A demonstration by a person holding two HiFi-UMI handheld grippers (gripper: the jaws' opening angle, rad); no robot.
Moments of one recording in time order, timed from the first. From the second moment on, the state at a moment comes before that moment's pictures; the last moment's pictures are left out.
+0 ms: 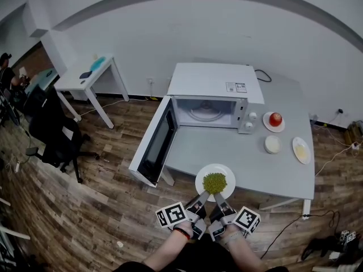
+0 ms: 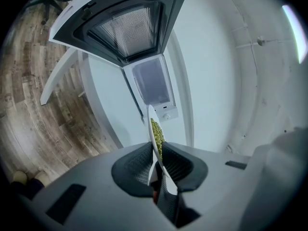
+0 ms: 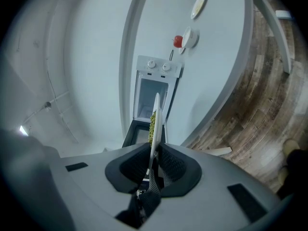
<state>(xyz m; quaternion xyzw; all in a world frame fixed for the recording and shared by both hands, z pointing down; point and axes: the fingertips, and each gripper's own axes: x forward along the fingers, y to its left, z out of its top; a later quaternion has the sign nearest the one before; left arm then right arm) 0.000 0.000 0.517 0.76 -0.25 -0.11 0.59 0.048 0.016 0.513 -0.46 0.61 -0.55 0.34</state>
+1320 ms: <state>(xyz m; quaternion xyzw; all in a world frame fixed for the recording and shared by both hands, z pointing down) -0.023 0.035 0.524 0.75 -0.24 -0.11 0.60 0.026 0.053 0.521 -0.47 0.61 -0.54 0.34</state>
